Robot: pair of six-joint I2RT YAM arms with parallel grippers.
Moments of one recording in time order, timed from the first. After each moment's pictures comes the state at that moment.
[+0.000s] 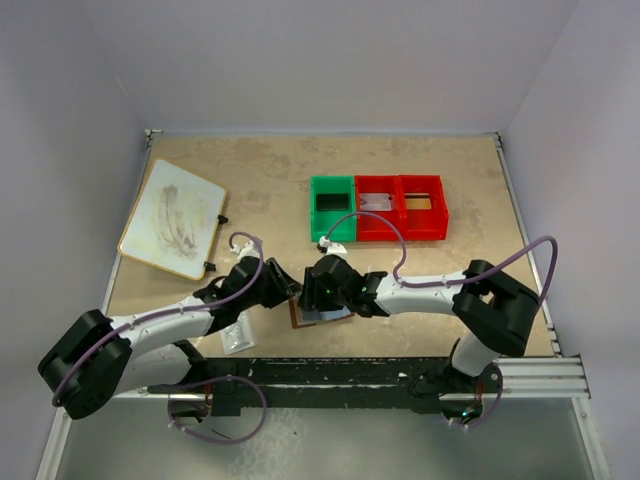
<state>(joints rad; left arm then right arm) -0.74 1.13 0.35 0.14 -0.03 -1.16 1.06 1.61 0.79 -0.01 0.14 0.91</state>
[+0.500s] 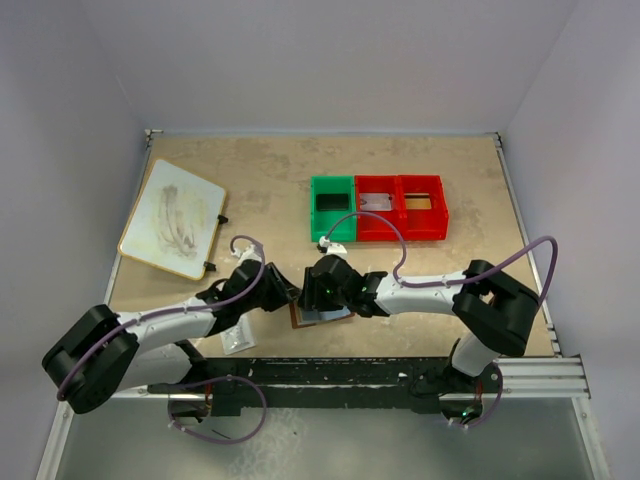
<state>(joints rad) -0.74 1.16 0.32 0.17 -0.03 -1.18 1.06 1.61 0.79 -0.01 0.14 0.91</state>
